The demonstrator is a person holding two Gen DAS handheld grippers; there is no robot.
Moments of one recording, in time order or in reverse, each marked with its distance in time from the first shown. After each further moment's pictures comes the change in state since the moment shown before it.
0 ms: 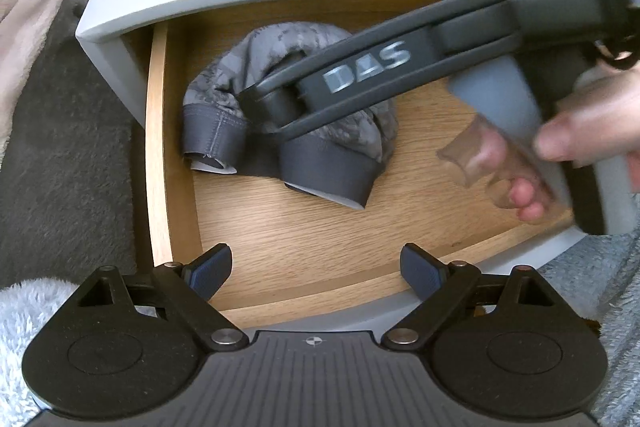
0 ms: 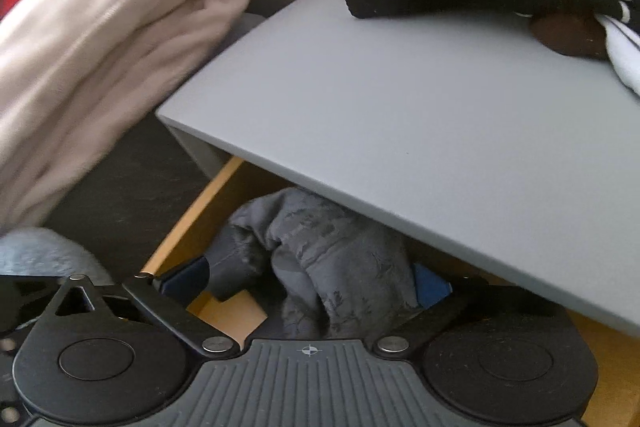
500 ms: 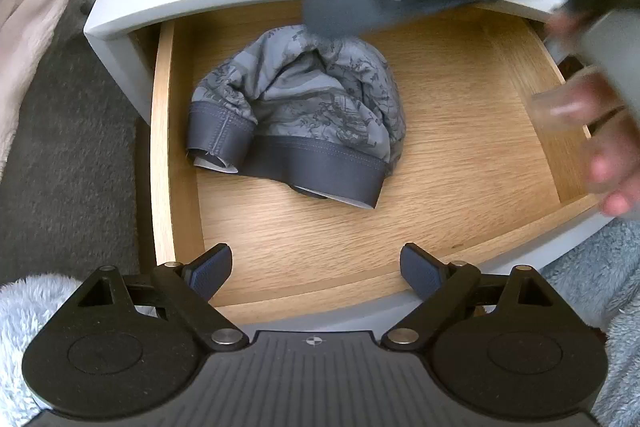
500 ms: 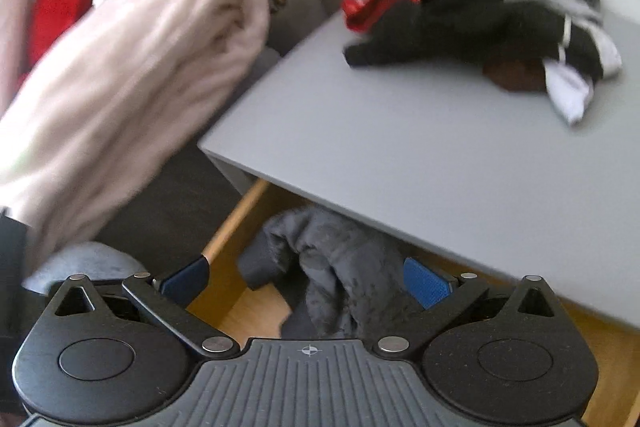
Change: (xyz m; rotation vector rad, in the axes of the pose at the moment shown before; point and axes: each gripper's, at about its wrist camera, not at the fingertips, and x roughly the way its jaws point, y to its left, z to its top) left arm -0.002 0.001 -0.002 -0.015 -0.006 0.007; right arm -0.065 0.011 0.017 0.030 -0.048 0.041
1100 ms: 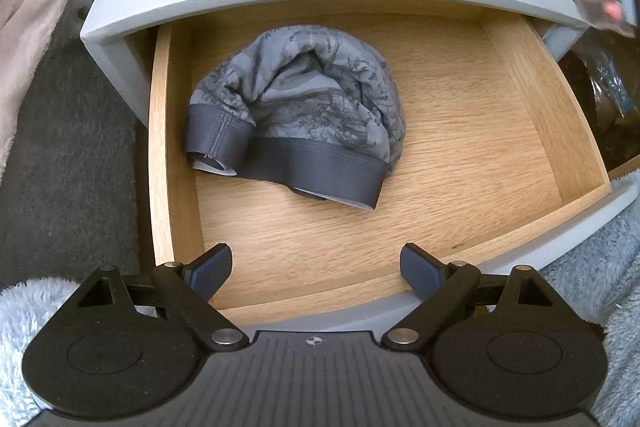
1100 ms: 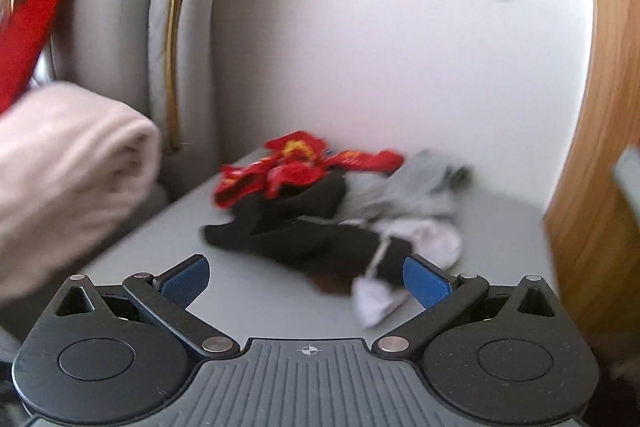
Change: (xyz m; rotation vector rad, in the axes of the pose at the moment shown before) left arm 0.001 -0.003 0.000 0.017 -0.002 0.009; right arm -0.052 -0.041 0.052 -0.223 -0.352 -0.409
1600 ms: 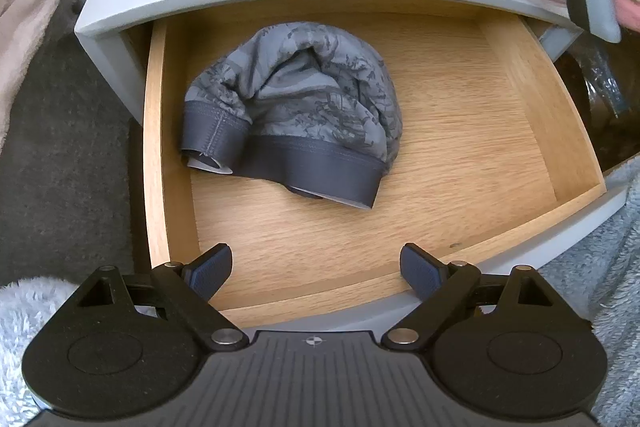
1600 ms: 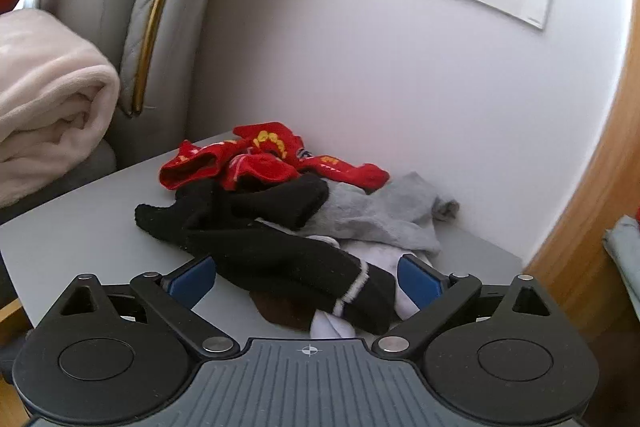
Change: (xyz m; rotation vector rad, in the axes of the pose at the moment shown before) left arm 0.001 0.005 0.001 -0.007 0.008 -0.033; right arm 0.049 0.012 -0.007 -0.185 -0.027 -0.085
